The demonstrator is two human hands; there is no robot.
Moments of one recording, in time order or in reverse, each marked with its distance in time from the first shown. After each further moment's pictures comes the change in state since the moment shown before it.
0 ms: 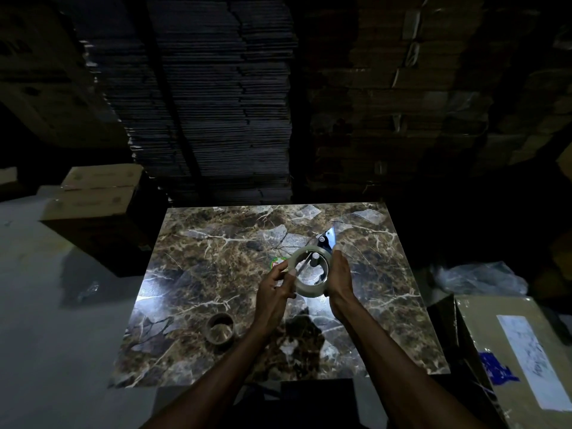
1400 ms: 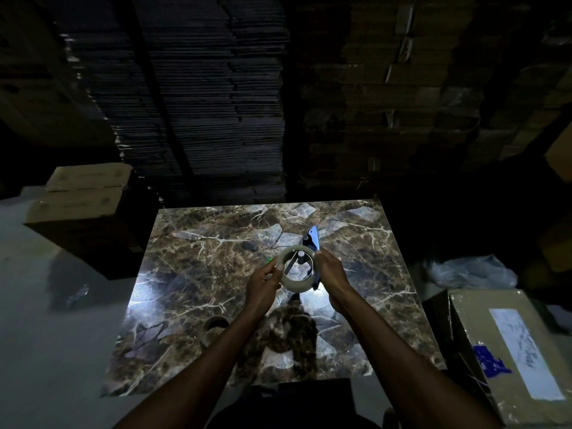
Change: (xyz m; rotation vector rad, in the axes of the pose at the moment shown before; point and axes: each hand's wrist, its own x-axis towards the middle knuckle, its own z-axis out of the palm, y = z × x) left_hand 0.037 -0.009 -0.017 0.154 -0.060 -0.080; right_hand 0.001 -0.031 -0.006 -0.220 -0.236 0.009
